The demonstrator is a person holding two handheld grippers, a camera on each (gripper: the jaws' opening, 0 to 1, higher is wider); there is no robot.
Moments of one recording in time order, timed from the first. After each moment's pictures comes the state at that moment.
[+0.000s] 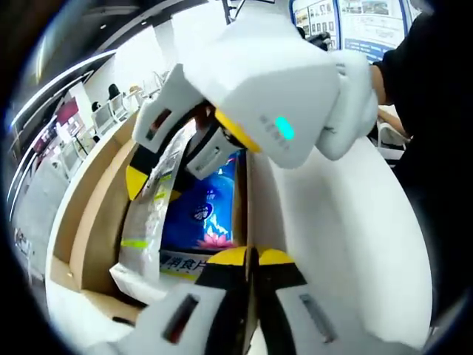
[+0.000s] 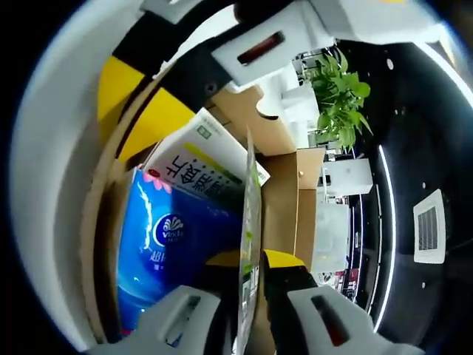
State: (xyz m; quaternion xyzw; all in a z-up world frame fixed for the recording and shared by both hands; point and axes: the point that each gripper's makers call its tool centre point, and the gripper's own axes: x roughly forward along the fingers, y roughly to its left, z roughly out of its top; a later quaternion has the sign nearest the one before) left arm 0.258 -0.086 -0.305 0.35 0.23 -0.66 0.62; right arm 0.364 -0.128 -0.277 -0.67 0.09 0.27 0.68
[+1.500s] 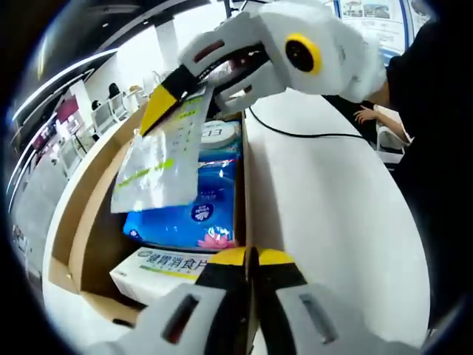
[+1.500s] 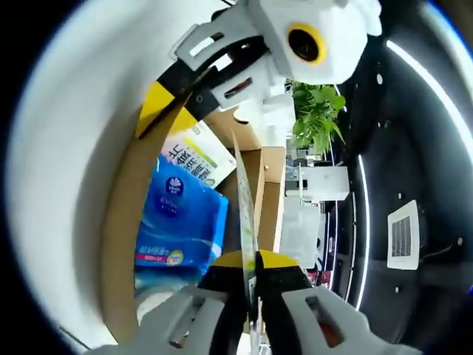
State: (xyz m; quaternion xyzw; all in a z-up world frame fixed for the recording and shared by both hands) left arm 0.254 -0.087 -0.305 0.34 0.24 -0.66 0.62; right arm 0.325 -0.166 -0.218 -0.71 0.03 0.22 0.67
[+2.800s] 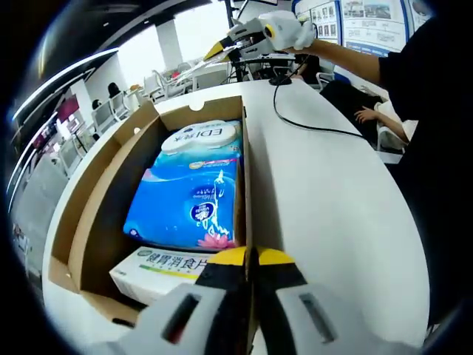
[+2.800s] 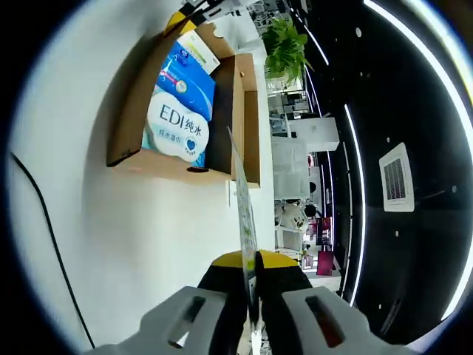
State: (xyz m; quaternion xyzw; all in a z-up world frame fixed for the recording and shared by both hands) left arm 0.258 -0.088 -0.304 0.34 0.24 -0.66 0.62; right arm 0.294 -0.376 -0.203 -0.67 0.12 0.12 0.72
